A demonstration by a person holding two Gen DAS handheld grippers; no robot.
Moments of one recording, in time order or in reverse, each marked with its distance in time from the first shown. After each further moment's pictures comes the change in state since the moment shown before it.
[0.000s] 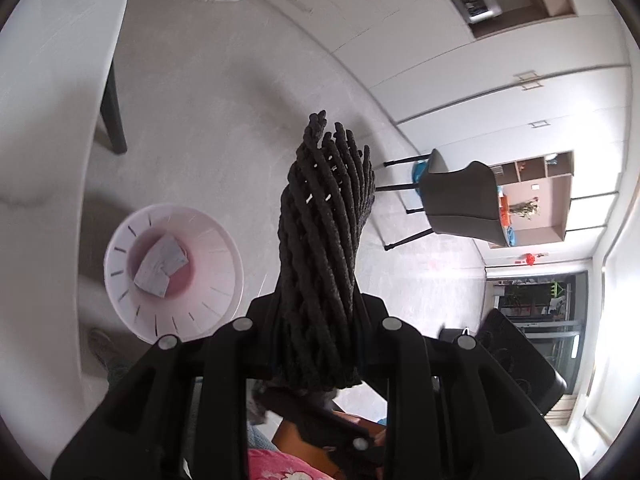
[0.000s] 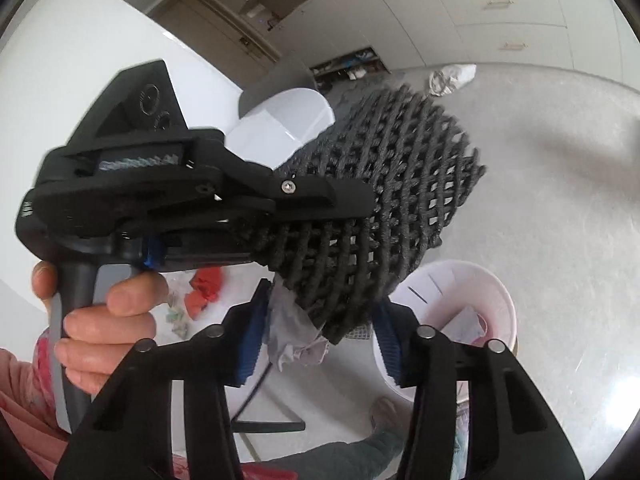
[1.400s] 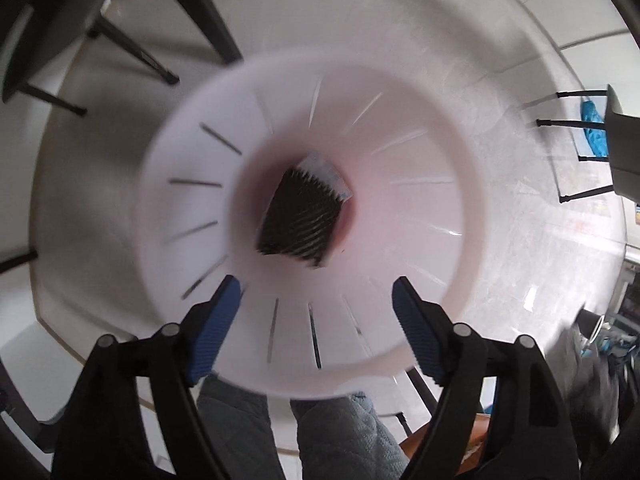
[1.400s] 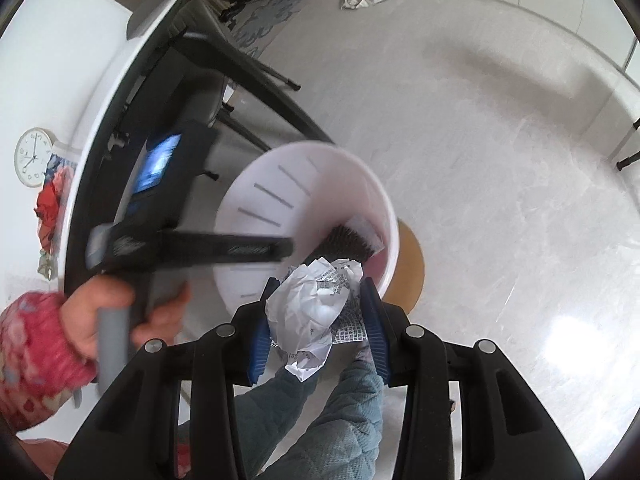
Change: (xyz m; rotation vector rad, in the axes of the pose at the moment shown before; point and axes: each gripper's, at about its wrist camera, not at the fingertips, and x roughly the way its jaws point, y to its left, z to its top) left arm 0.203 0.131 -0.032 -0.017 0.240 0.576; right arm 0.107 -0.122 -0.038 0.044 0.282 -0.316
